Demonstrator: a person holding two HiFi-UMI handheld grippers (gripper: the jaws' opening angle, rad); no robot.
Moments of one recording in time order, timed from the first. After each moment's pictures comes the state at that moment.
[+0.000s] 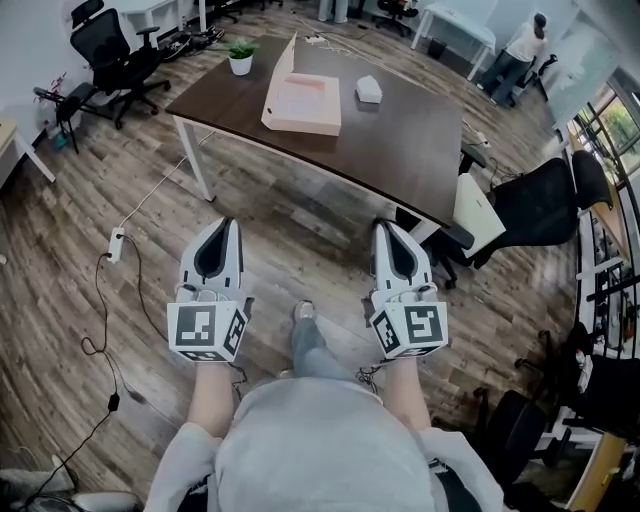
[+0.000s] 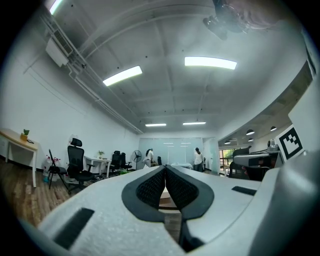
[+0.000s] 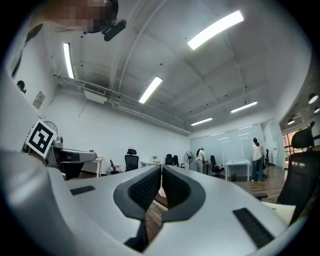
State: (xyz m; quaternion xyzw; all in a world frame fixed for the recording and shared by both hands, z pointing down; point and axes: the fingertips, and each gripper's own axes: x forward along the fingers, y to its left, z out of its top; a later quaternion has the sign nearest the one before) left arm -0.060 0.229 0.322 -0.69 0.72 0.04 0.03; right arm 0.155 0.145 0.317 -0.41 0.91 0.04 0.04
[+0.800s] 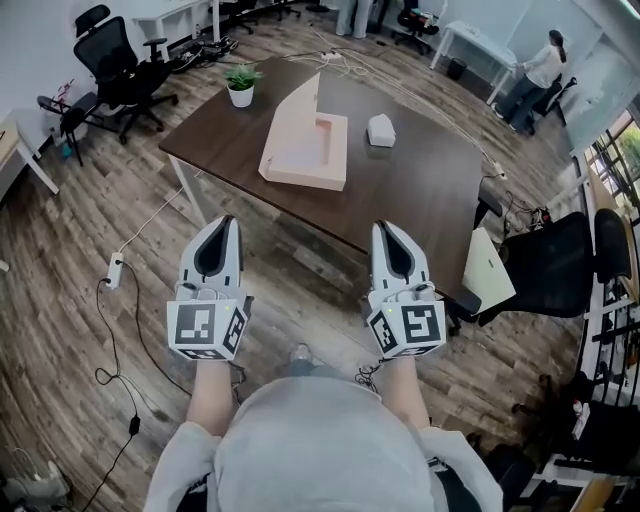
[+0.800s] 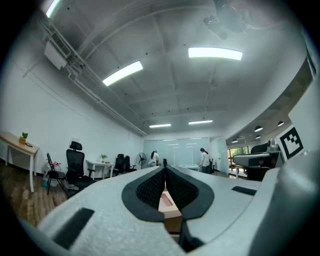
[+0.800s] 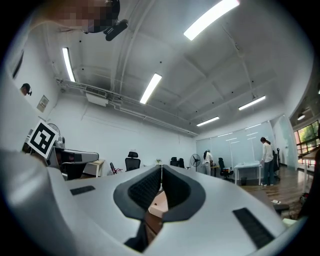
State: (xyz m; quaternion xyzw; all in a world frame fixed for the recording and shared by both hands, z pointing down) left arm -0.113 0.022 0.299 -0.67 0.74 0.04 0.05; right arm 0.091 -0.072 0.295 -0.36 0.93 0.05 0.06
